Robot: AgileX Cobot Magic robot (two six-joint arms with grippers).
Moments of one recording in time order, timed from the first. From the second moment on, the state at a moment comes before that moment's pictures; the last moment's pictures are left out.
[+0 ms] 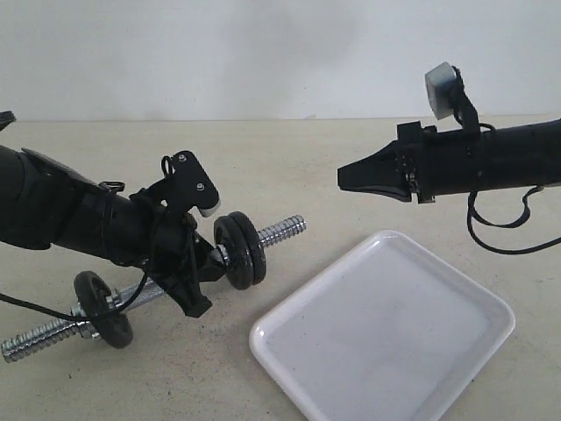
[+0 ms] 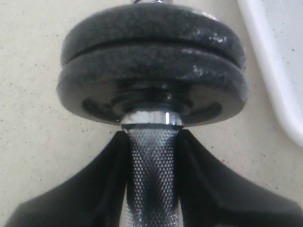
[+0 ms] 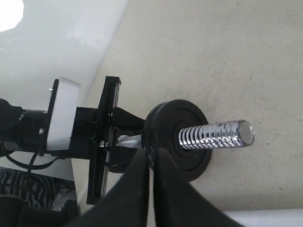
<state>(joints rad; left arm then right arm) -0.43 1.83 -0.84 -1.44 0.26 1.98 0.03 1.96 -1.02 1.55 1.21 -1.37</state>
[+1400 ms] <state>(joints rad) -0.43 0.97 -0.48 -1.48 0.14 1.57 0.03 0.46 -0.33 1.74 0.43 -1.81</state>
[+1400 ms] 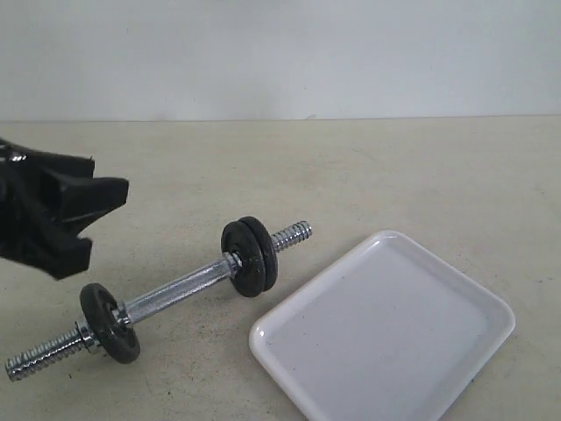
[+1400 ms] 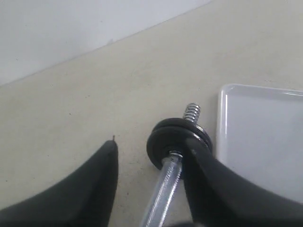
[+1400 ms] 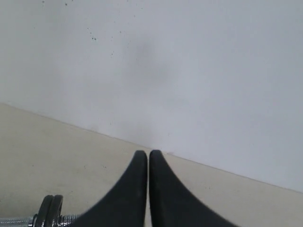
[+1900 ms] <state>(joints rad) -0.43 0.65 -0.16 -1.59 0.18 1.39 0.03 0.01 -0.01 1.74 0.44 -1.56</state>
